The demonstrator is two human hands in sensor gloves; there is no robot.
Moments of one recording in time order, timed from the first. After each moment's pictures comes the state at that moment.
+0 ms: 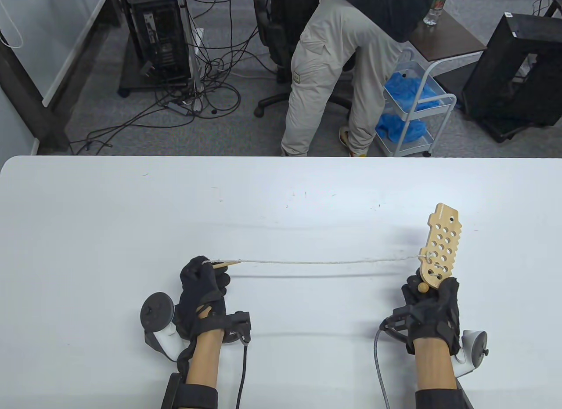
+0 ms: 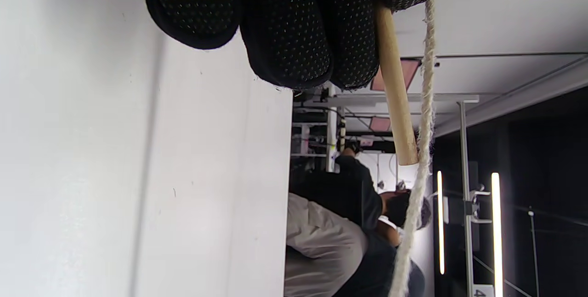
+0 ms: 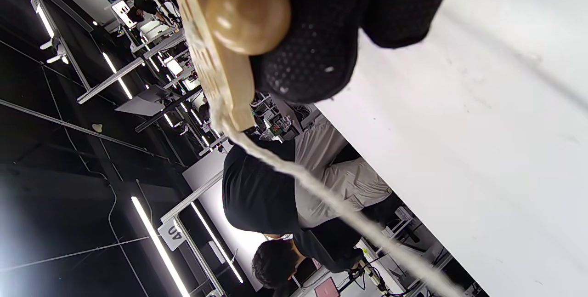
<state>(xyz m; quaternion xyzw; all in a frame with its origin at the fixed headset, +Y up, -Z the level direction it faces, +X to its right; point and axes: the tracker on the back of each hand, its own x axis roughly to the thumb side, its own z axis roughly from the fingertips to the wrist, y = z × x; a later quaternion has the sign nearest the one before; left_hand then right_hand) -0.205 -0.748 -0.253 0.06 0.21 0.68 0.70 0.262 -0.772 -0.219 -0.30 -0.19 0.35 0.87</state>
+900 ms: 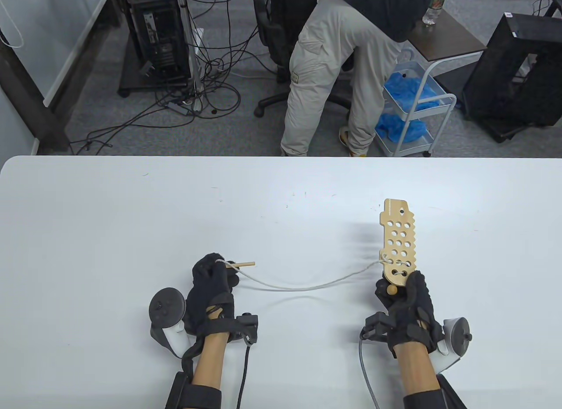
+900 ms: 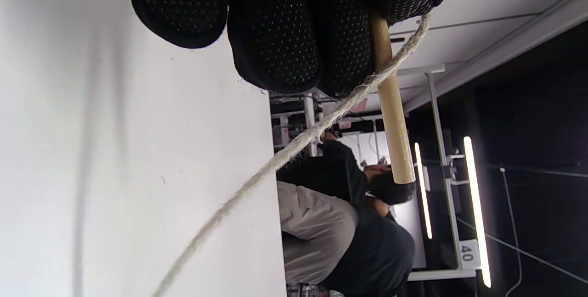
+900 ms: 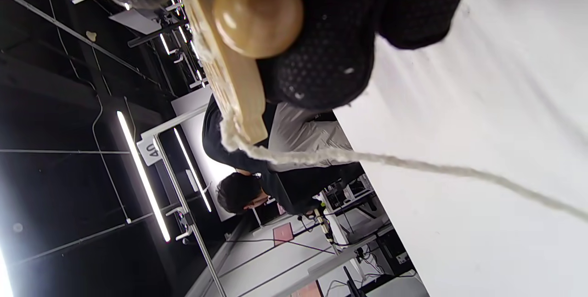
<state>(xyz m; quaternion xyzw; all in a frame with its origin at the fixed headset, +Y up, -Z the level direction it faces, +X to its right) -0.188 -0.734 -0.258 0.08 0.15 0.63 0.76 0.225 -0.762 -0.229 -0.23 -0.14 0.48 0.84</state>
